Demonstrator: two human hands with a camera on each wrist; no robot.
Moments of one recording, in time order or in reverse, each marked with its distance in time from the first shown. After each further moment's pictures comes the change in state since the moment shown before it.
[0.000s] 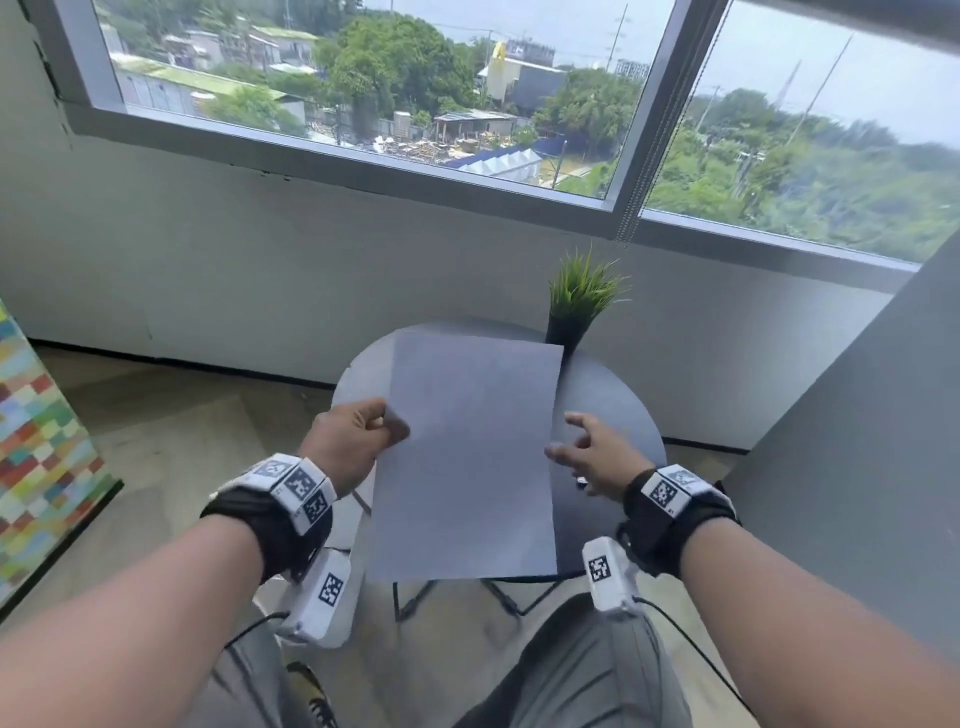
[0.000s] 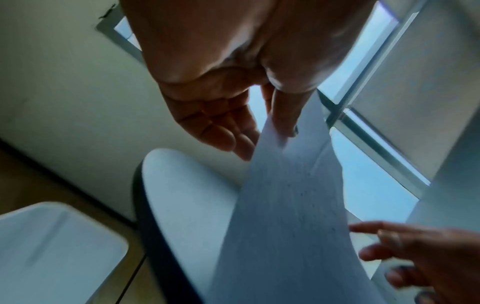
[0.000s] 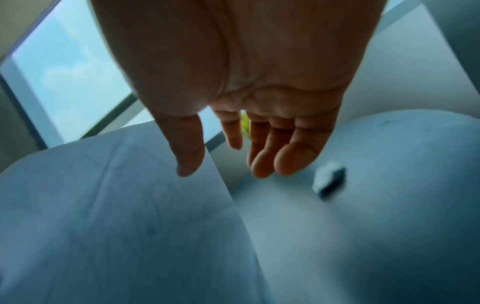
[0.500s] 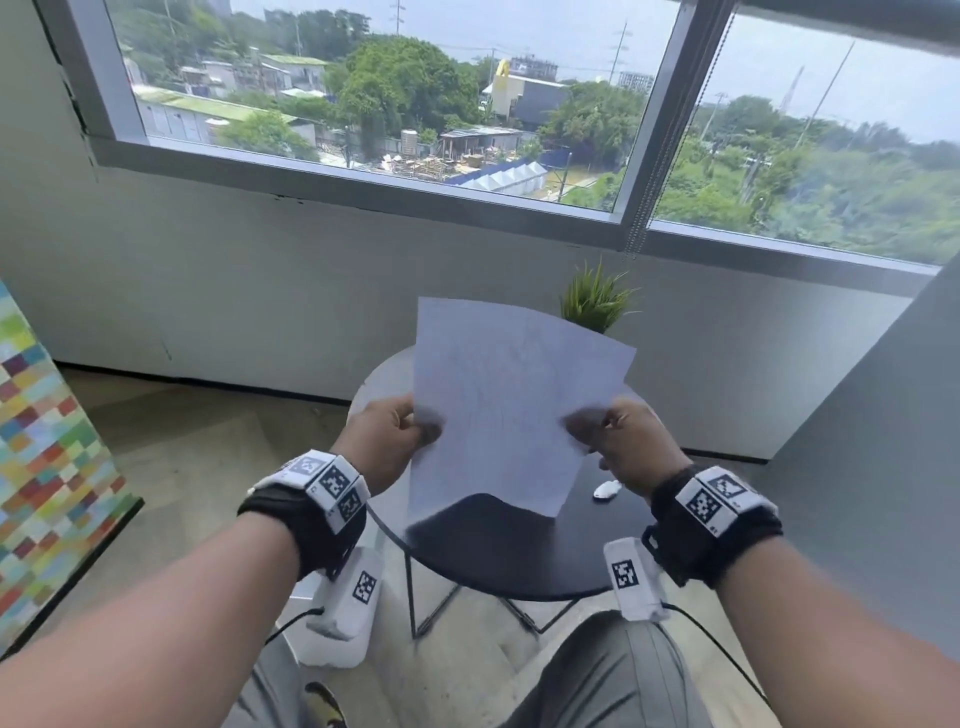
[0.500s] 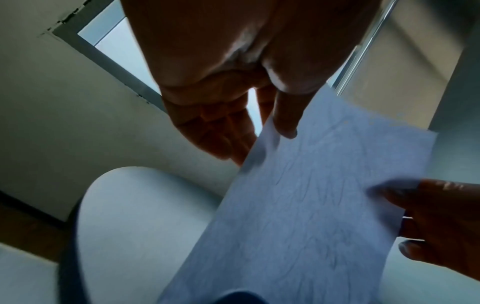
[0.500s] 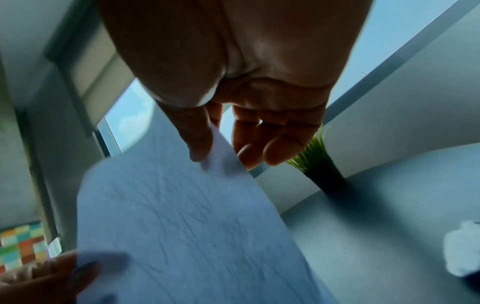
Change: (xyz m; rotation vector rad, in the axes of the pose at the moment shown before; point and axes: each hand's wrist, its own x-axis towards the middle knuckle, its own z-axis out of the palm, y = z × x) left_hand 0.011 0.027 0.000 0.054 -0.037 0.104; right_hand -0.014 -0.035 -0.020 0.098 0.168 -0.342
